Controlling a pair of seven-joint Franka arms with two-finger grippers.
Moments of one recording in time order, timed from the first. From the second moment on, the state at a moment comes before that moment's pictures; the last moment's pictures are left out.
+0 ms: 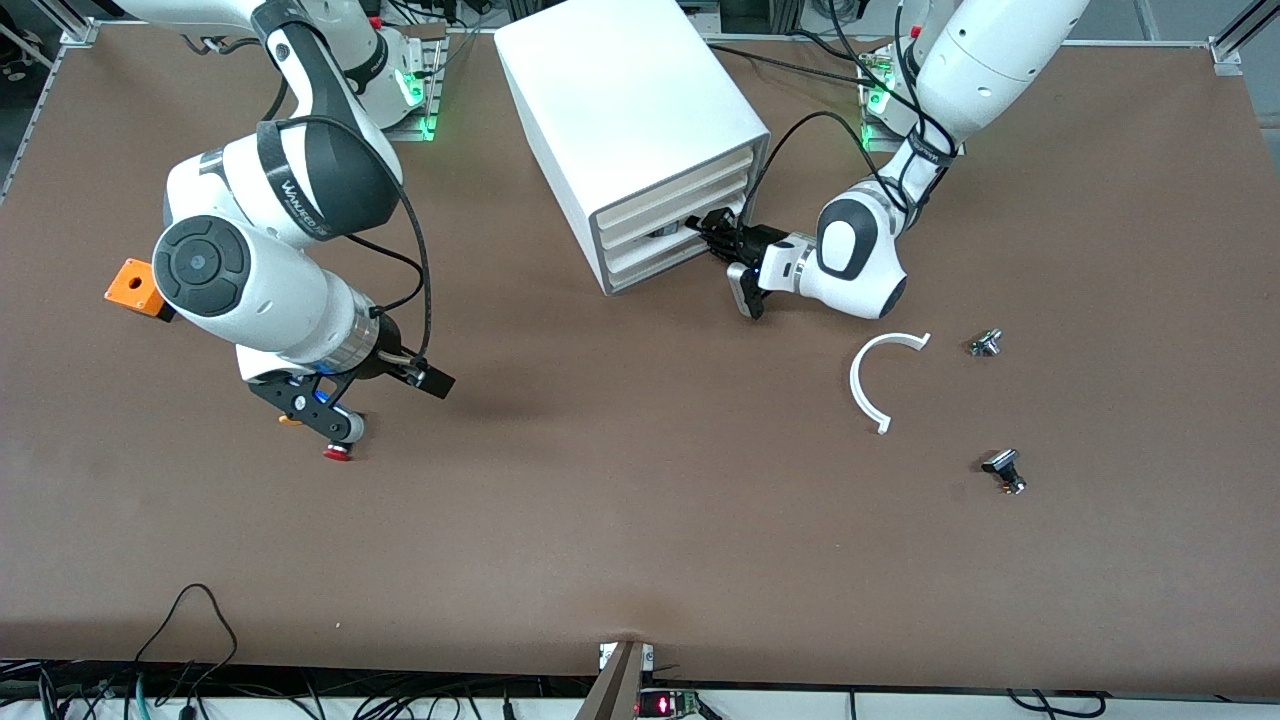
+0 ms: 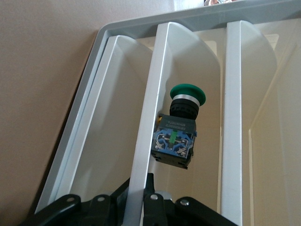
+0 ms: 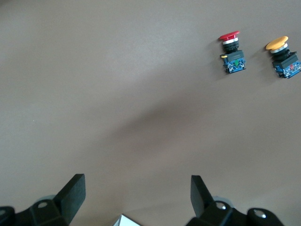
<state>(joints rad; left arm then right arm) -0.19 0.55 -0.31 -2.18 -1.23 1.99 1.06 0.24 0.49 0.15 -1.31 0.02 1.76 0.86</state>
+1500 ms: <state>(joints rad) -0.13 0.60 -0.16 -1.98 -1.15 1.98 1.05 0.52 0.66 0.18 -1.17 0.02 1.95 1.59</state>
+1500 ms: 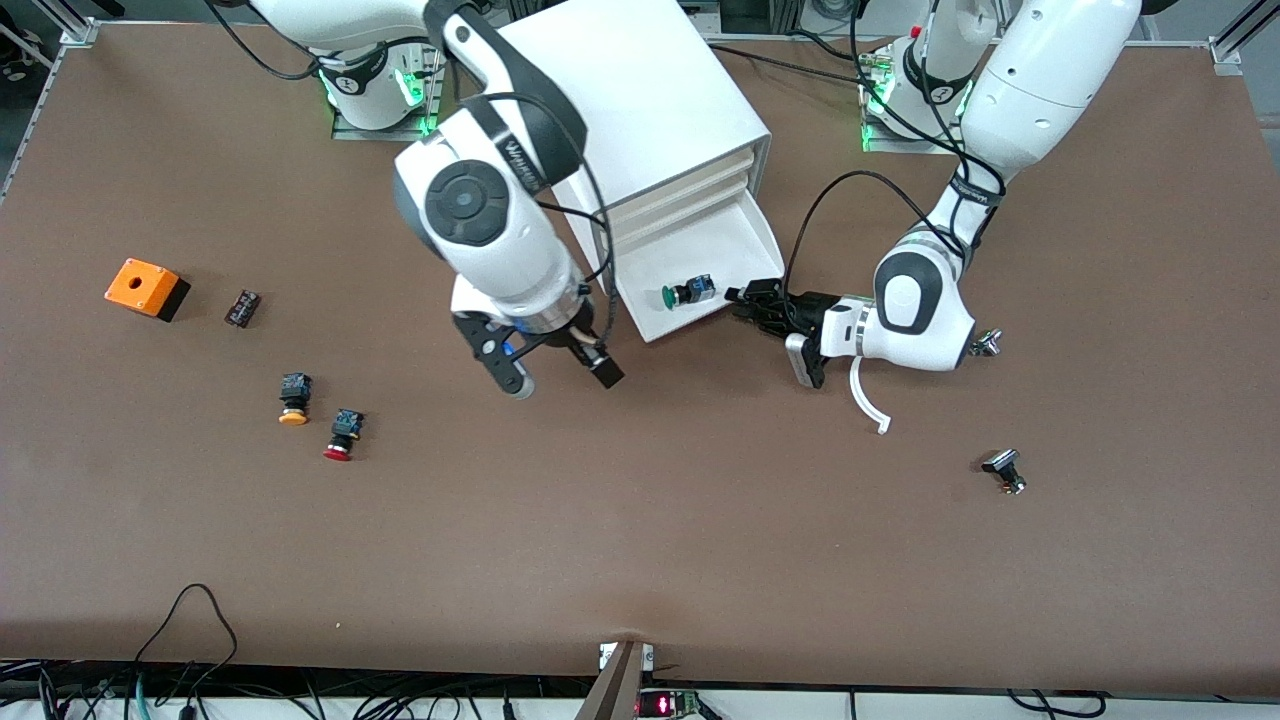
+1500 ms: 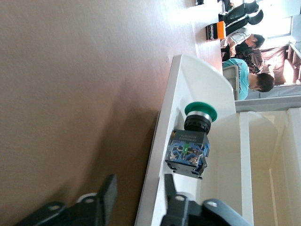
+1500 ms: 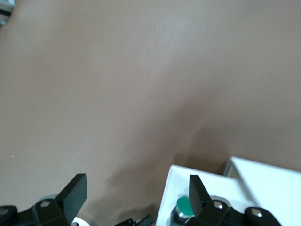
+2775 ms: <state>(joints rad) -0.07 0.46 -0.18 -1.53 -0.24 1.45 -0.20 0.78 0.86 0.18 -1.17 0.02 1.99 1.95</state>
